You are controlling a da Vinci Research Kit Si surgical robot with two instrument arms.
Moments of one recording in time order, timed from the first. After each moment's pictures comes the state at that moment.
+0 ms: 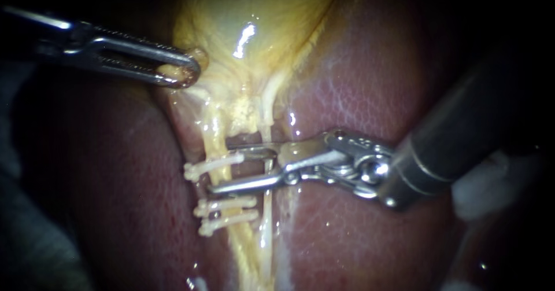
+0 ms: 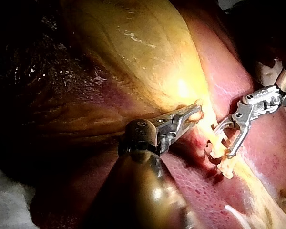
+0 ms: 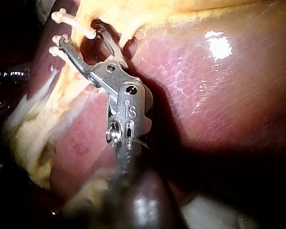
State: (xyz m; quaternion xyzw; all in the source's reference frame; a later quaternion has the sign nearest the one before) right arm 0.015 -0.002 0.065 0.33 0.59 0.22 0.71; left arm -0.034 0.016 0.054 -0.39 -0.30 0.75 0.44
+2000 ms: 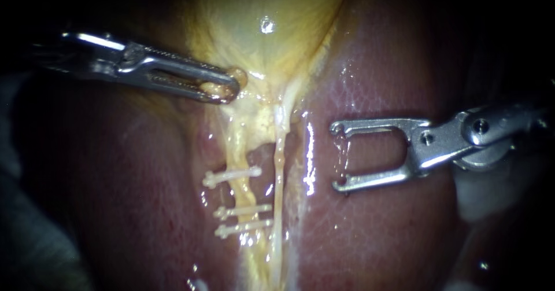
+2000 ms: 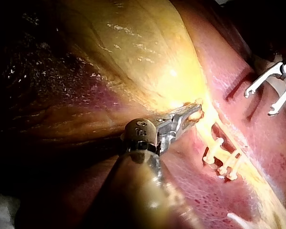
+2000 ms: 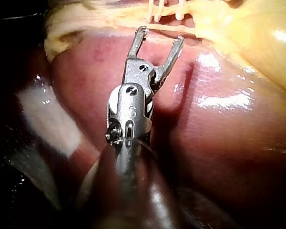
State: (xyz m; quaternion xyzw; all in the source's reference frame) right arm 0.001 0.001 0.056 0.19 0.56 0.07 0.80; left arm -0.039 0.015 0.061 -0.38 -0.30 0.76 0.43
